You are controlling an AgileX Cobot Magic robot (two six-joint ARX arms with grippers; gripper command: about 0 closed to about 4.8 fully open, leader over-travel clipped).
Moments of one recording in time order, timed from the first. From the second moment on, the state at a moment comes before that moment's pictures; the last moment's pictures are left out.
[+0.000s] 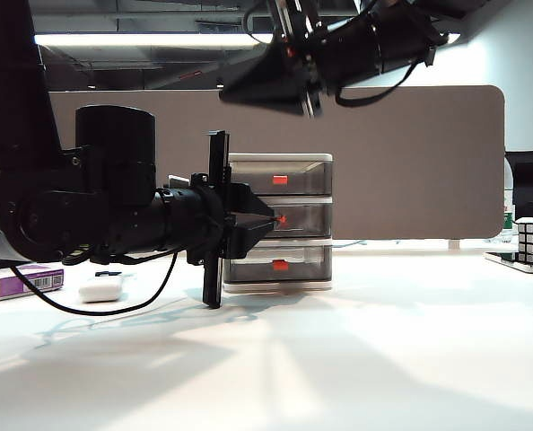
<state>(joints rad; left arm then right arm) -0.54 2.12 0.80 1.31 0.28 -1.43 0.42 1.79 1.36 0.01 -0.91 -0.08</state>
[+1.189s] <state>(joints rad) -0.64 2.12 0.80 1.33 0.35 -1.43 0.41 1.90 1.36 -0.08 -0.60 -0.29</state>
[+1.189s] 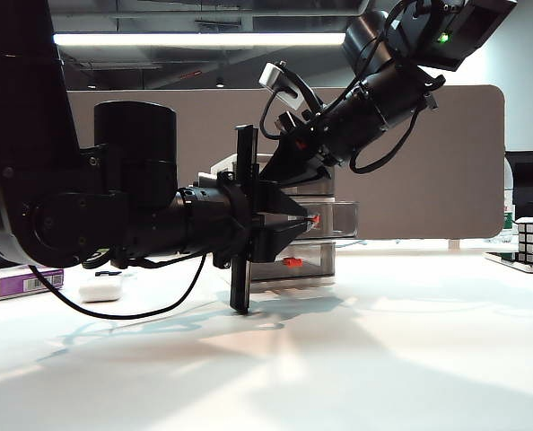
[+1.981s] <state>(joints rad) -0.70 2.10 0.69 1.44 0.34 -1.41 0.41 1.90 1.36 -0.05 -0.62 -0.27</state>
